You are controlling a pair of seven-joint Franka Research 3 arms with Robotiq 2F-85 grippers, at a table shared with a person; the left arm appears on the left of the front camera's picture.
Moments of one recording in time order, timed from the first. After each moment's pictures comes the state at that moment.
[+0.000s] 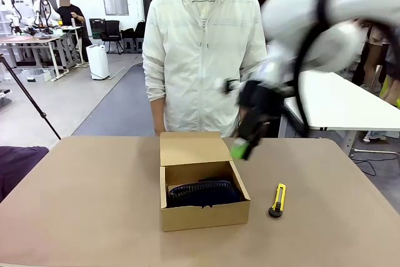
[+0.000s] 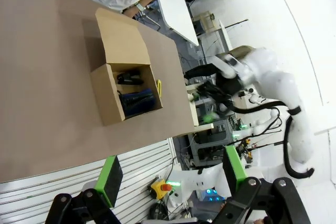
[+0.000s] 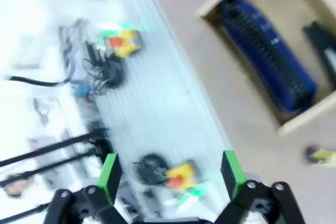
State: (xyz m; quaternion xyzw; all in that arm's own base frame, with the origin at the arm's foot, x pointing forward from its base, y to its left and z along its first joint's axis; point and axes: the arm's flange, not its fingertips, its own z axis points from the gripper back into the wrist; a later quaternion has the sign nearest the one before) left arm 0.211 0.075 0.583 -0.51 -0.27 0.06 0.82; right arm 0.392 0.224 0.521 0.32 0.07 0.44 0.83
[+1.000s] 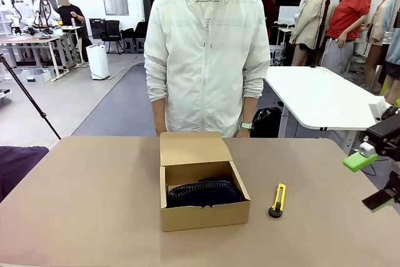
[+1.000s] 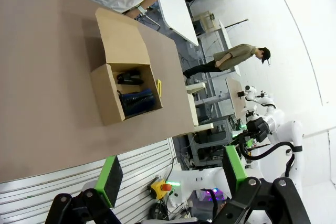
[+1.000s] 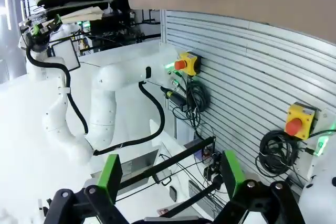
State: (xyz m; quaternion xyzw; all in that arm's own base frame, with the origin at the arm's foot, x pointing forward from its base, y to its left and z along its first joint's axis) left arm 0.212 0.075 0.583 -0.51 -0.27 0.06 0.82; right arm 0.209 0.028 0.530 0.48 0.08 0.02 0.88
